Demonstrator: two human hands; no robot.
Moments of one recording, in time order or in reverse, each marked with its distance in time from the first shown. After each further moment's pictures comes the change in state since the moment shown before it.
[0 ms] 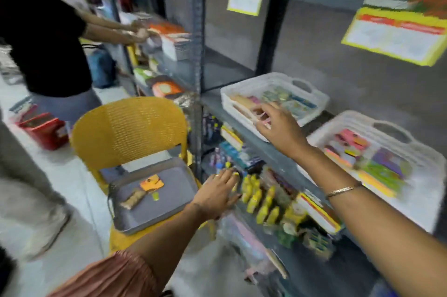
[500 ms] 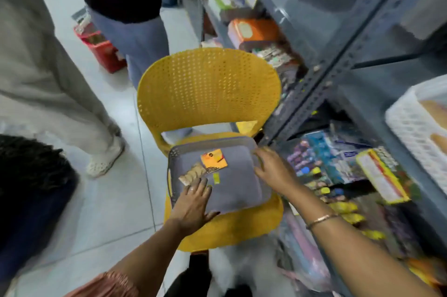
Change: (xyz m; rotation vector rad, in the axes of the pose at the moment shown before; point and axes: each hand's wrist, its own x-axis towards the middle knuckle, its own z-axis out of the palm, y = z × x) left_hand -0.131 -0.278 0.117 -0.060 -0.294 -0.552; right_hand 0.111 -0.032 0.364 -0.049 -0.682 0.028
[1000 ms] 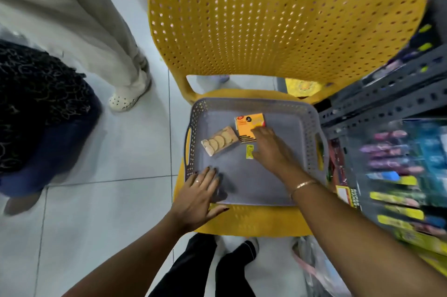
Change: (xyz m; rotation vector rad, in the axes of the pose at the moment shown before) left_hand 0.005 -0.035 0.124 -0.110 -0.002 -0.147; right_hand 0.131 0.024 0.189 -0.190 -0.290 -0.160
